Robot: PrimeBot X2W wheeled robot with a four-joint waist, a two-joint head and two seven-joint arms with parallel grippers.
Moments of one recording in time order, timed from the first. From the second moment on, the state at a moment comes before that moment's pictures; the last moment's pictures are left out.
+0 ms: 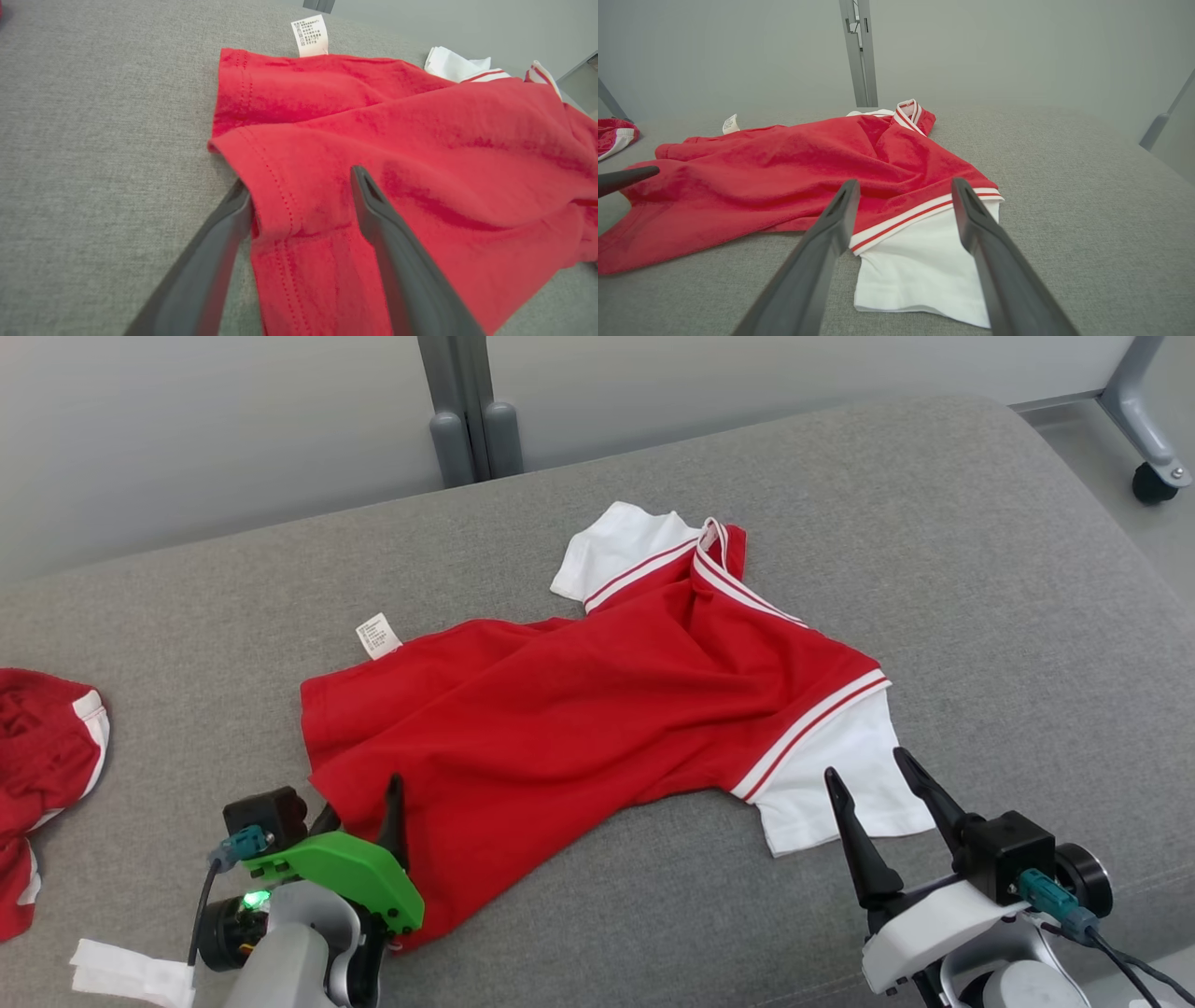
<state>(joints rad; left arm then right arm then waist) -0.35 0.05 -0.15 0.77 -0.48 -0.07 -0.12 -0.01 -0.13 0.17 0.10 0.14 0.13 -0.14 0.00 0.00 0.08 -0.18</state>
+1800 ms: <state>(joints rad) -0.12 0.10 -0.09 0.31 -0.41 -0.07 -0.26 0.00 -0.13 0.06 0.10 0.16 0.13 -0.12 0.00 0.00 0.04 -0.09</state>
